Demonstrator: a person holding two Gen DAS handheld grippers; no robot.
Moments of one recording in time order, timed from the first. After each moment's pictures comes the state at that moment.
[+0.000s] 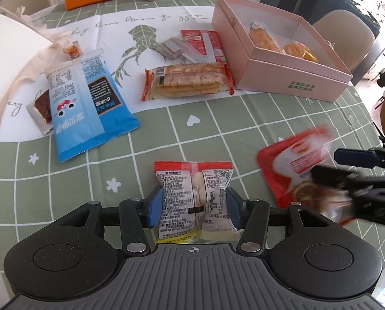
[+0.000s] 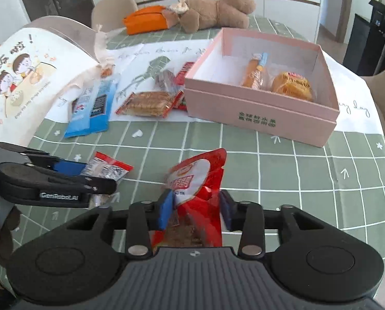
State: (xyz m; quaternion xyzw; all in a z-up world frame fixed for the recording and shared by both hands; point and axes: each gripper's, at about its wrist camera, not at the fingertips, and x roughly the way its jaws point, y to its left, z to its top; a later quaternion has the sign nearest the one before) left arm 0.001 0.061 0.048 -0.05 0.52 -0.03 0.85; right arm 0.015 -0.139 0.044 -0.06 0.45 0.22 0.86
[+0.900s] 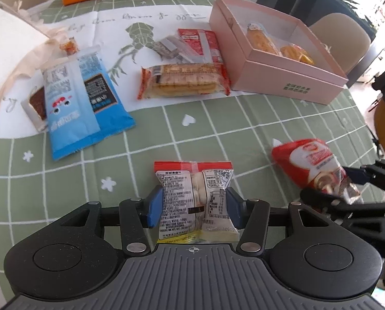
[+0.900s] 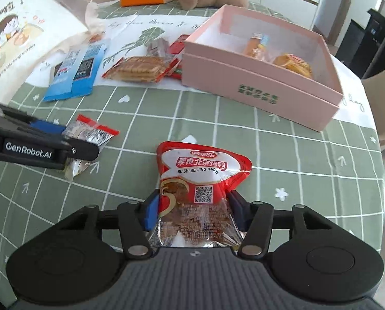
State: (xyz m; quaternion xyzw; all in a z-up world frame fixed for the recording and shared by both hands) left arm 0.002 0.064 0.048 -0.07 0.53 -0.05 0.85; right arm 0.004 -0.131 0.027 -0.11 0.46 0.21 0.86
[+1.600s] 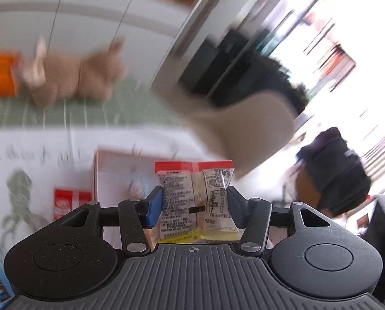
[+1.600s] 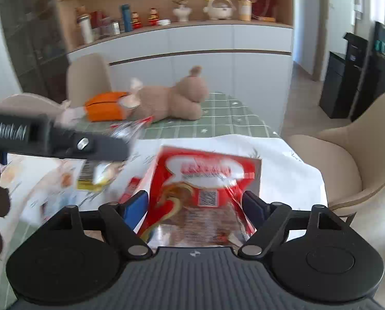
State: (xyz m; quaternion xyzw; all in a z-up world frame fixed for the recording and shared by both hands) left arm 0.200 0.003 0.156 -0.19 0.43 -0.17 0.86; right arm 0.163 -0.192 0.138 -0.02 0.36 0.19 0.91
